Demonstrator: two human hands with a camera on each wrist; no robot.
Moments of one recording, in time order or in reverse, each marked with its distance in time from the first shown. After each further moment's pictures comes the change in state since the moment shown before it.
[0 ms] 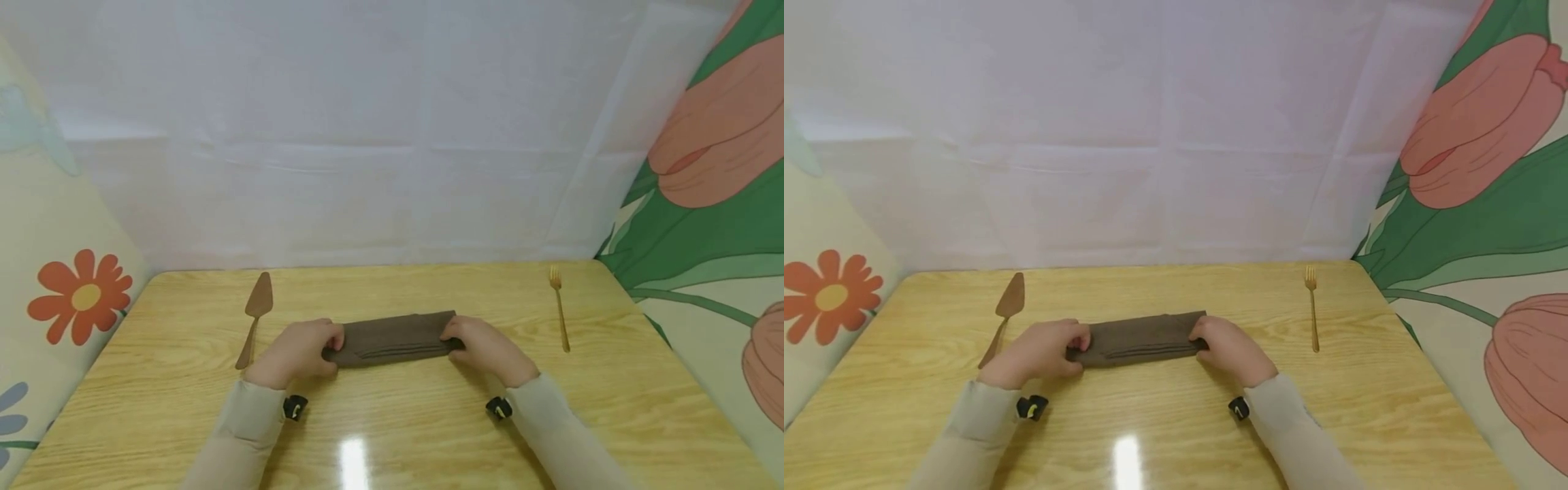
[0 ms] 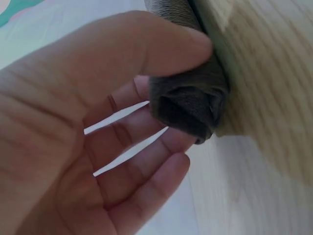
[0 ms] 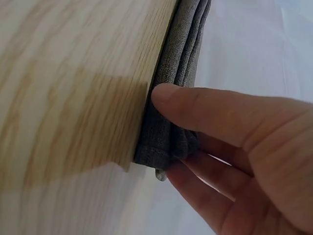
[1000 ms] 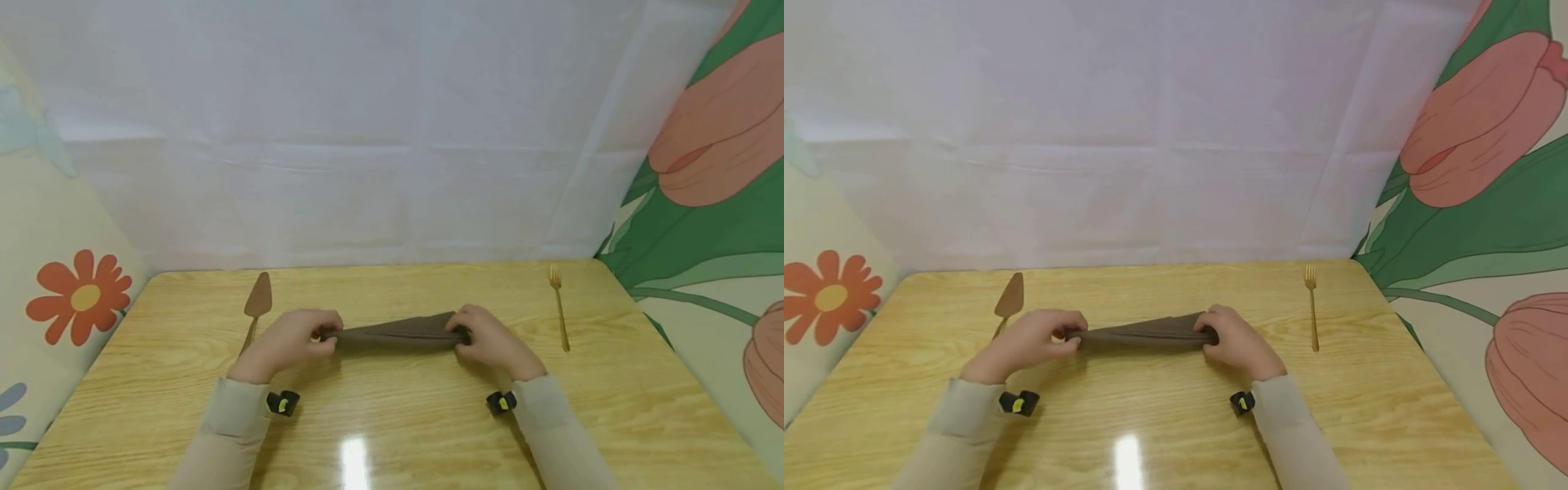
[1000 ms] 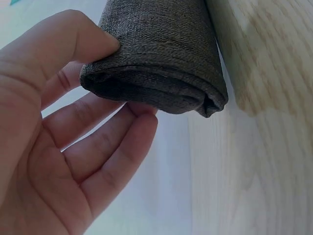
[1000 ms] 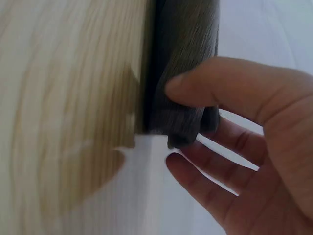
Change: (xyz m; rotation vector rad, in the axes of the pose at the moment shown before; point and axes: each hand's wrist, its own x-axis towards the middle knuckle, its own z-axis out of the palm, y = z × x) left_hand 0.001 -0.014 -0.011 -0.141 0.130 0.139; right_hand -0.002 0.024 0.001 0.168 0.104 0.010
